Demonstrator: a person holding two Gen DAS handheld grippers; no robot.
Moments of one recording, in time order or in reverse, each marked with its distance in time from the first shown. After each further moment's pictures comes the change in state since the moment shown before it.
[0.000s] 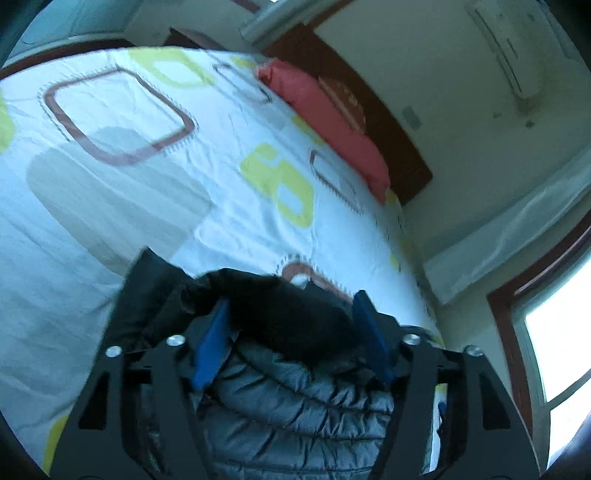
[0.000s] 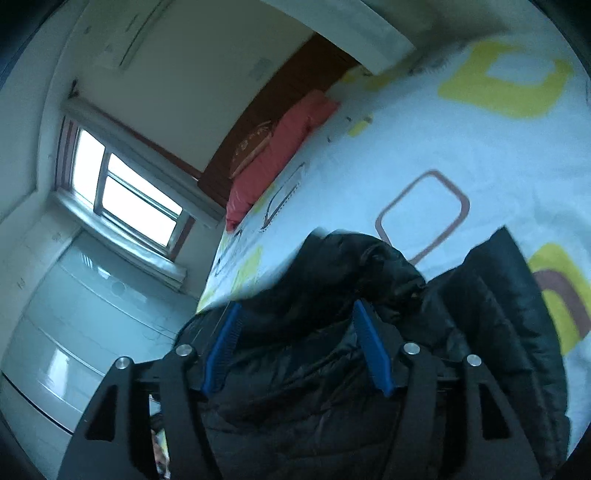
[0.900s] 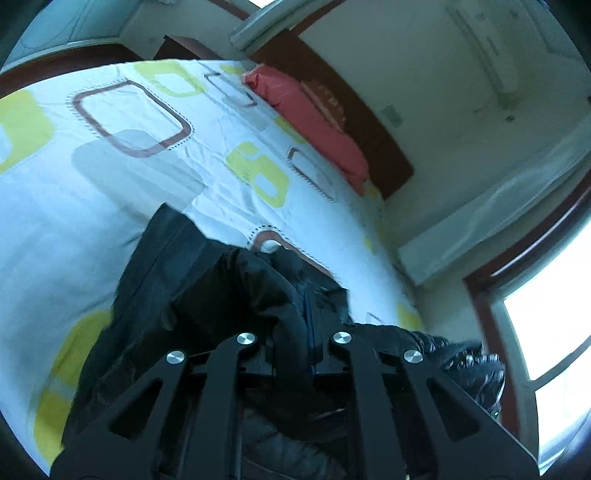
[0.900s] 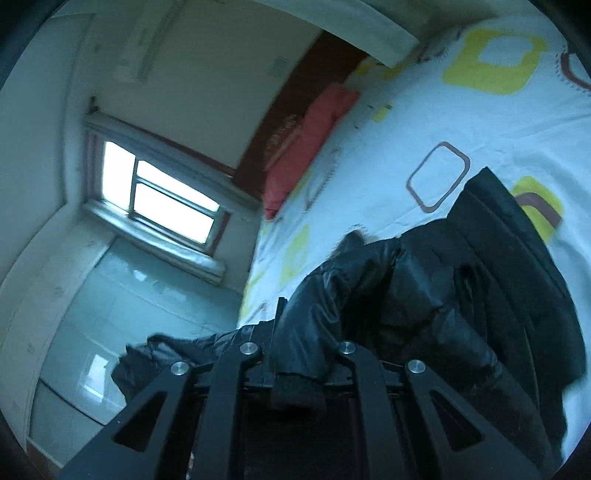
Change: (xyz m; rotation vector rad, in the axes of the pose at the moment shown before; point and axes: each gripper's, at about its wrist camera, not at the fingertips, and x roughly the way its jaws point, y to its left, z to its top) left arm -0.070 -0.039 -0.042 0.030 0.047 -0.019; right arm -0.046 0.018 -0.030 0.112 0.055 0.129
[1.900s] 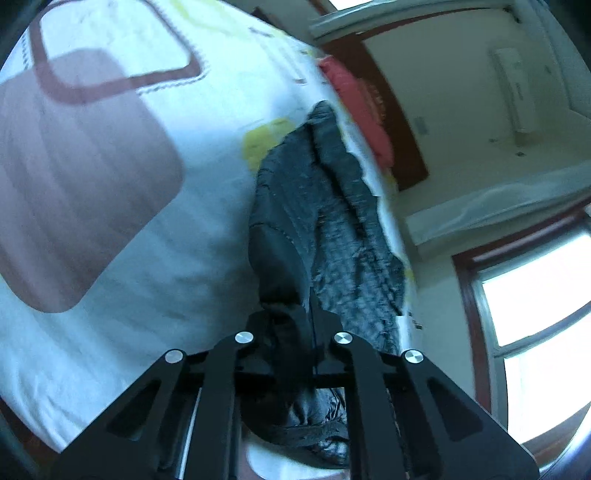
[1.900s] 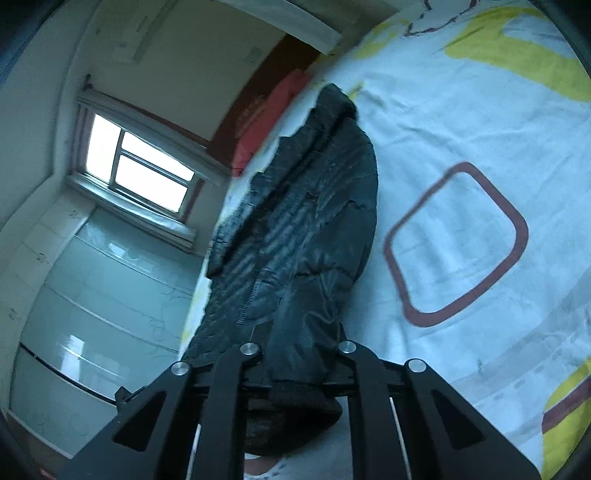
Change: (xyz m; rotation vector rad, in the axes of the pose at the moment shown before) left arm -0.283 0.139 -0.274 -0.247 0.030 -0.047; right arm -0.285 -0.039 -0.294 -0.015 0.017 -0.070
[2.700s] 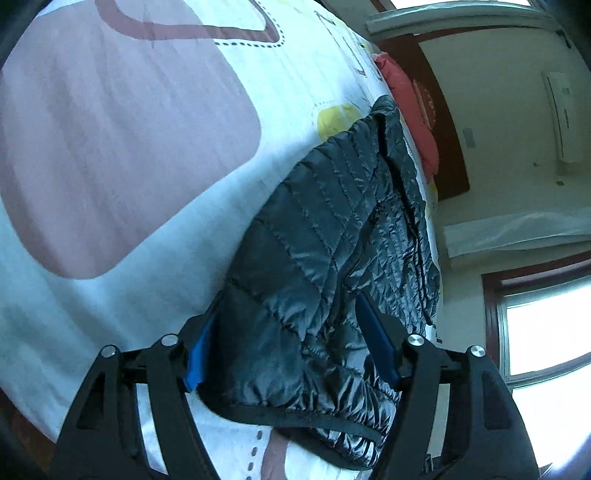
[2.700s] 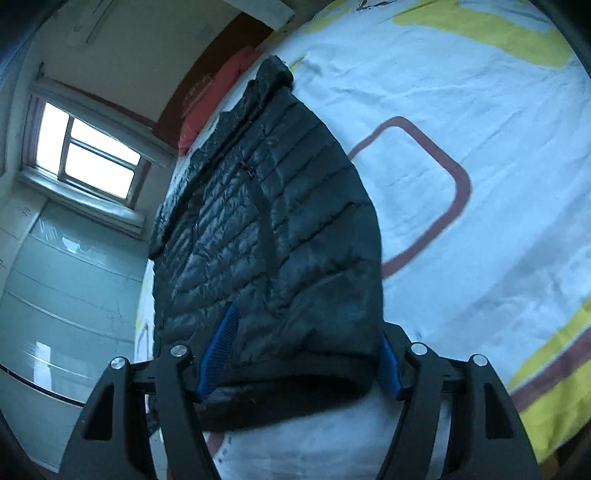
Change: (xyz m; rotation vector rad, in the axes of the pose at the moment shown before) left arm 0.028 0.034 -0.009 -0.161 0.043 0.137; right arm 0.026 -0.035 -0.014 0.051 0.087 -0.235
